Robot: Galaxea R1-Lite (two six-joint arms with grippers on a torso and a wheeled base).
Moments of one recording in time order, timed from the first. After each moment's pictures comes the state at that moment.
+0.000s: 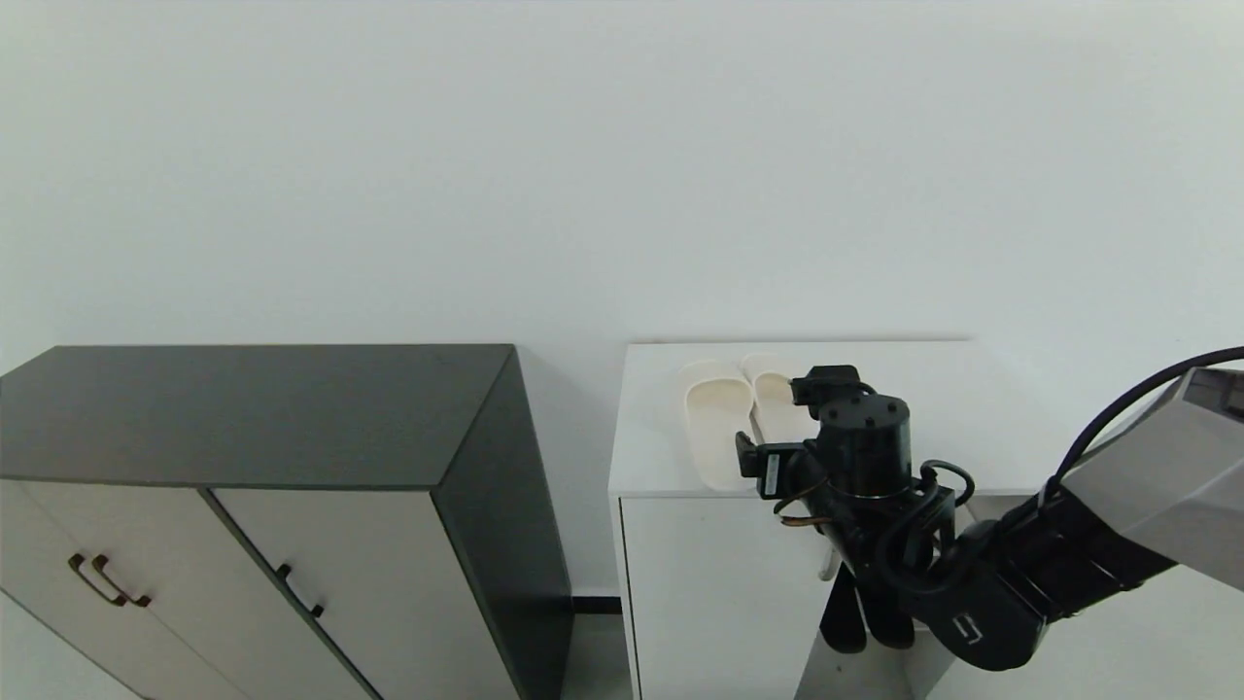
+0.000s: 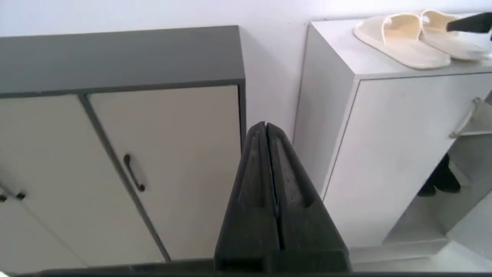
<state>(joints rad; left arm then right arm) 0.00 0.00 0.00 0.00 -0.04 0.03 0.68 2.06 -0.88 -0.97 -0.54 0.20</state>
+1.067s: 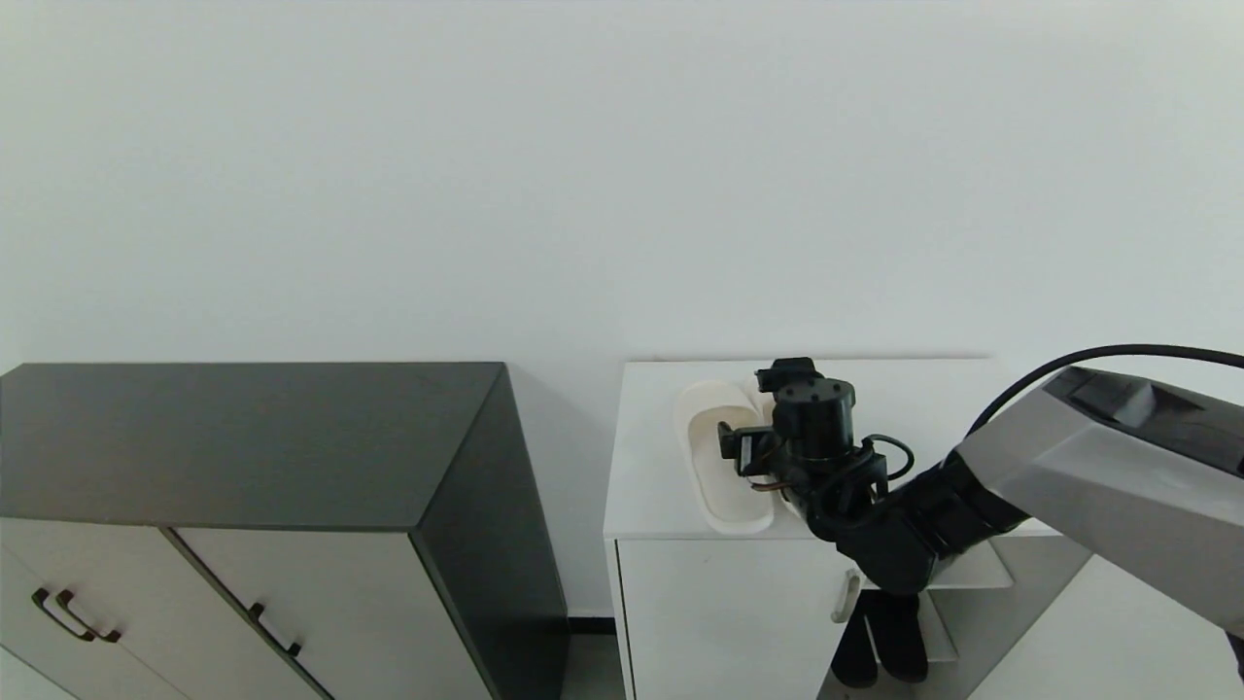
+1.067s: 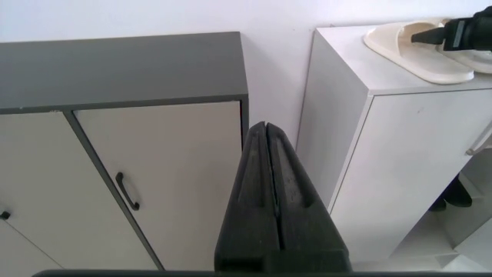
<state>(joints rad) 0.00 0.00 0.00 0.00 -0.04 0.02 0.61 2.26 -1.16 -0.86 -0.46 0.16</state>
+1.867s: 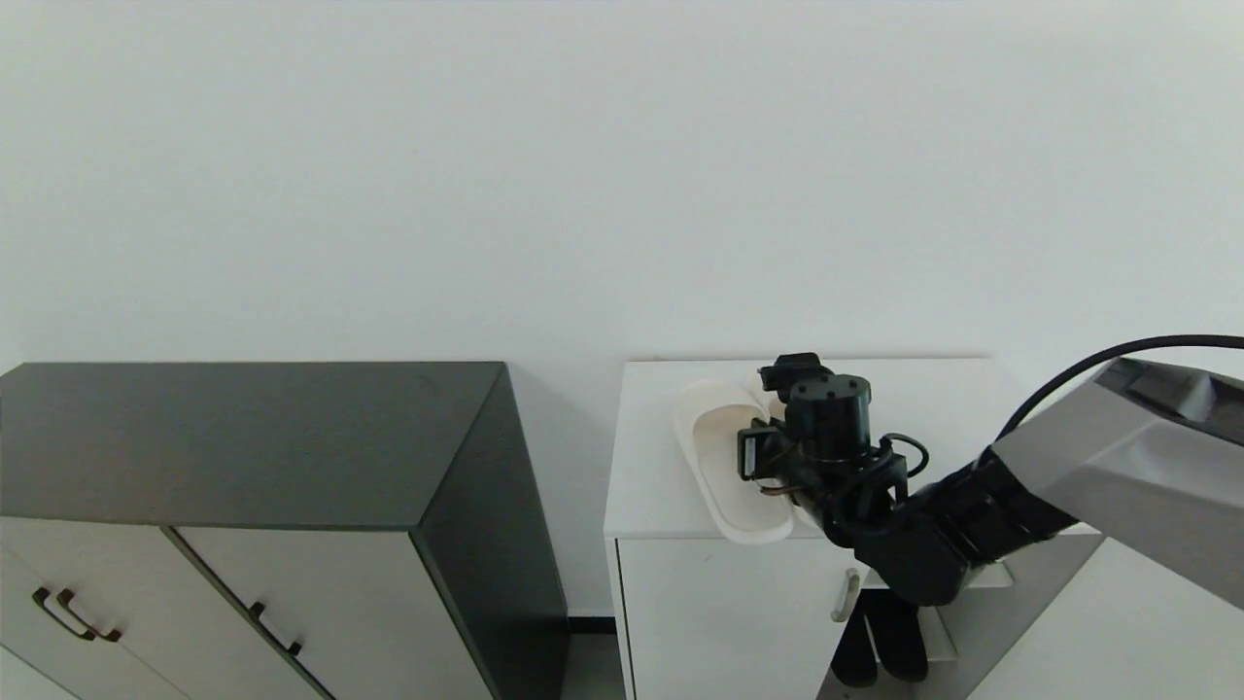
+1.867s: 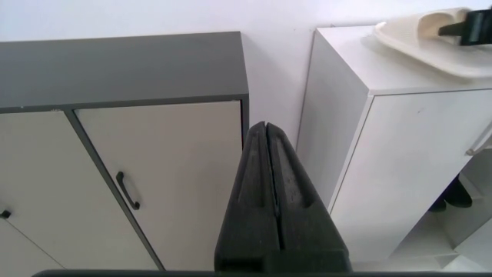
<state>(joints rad) 0.00 0.00 0.00 0.00 -0.04 0.02 0.64 2.17 -1.07 -0.87 -0.43 0.14</state>
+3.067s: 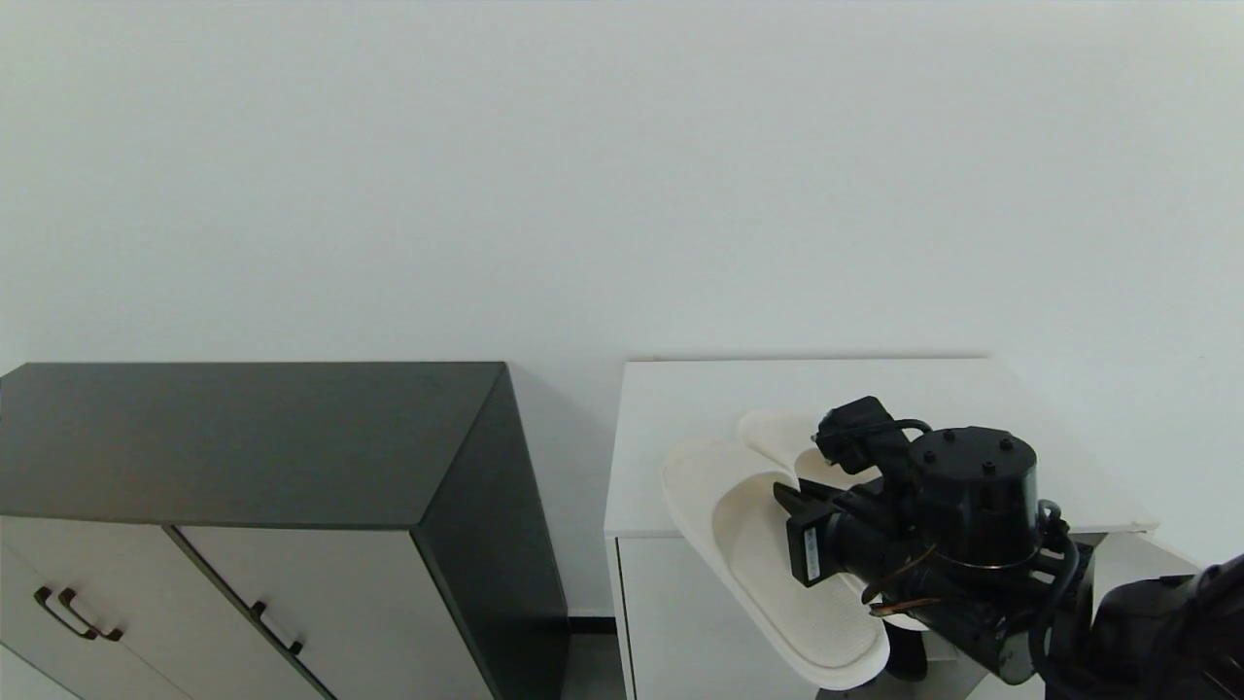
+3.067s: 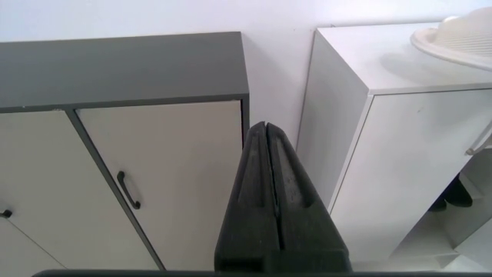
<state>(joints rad) 0.00 0.00 0.00 0.00 -0.04 0.02 0.76 1.81 -0.60 -0.93 -0.30 0.07</state>
